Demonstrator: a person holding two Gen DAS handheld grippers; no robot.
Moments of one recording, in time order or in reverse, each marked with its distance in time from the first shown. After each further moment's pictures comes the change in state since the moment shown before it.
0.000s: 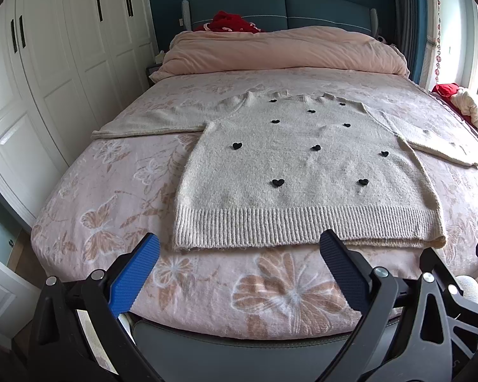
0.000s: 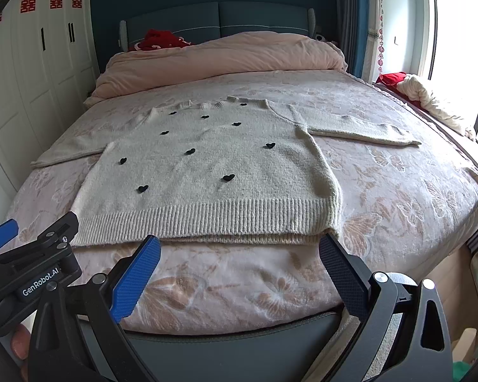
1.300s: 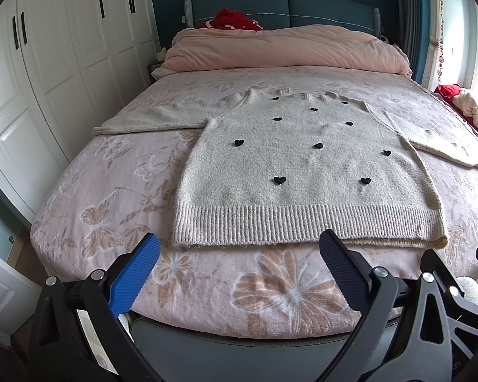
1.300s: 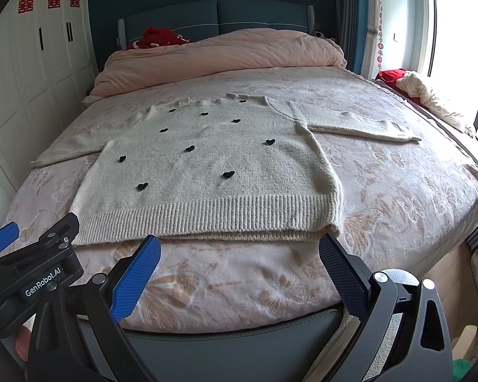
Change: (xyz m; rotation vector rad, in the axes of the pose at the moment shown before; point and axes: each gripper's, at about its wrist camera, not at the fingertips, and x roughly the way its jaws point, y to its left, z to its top) left arm 0.006 -0.001 -0.005 0.002 0.003 0.006; right arm 0.001 -0.001 -0.003 0.004 0.010 0.004
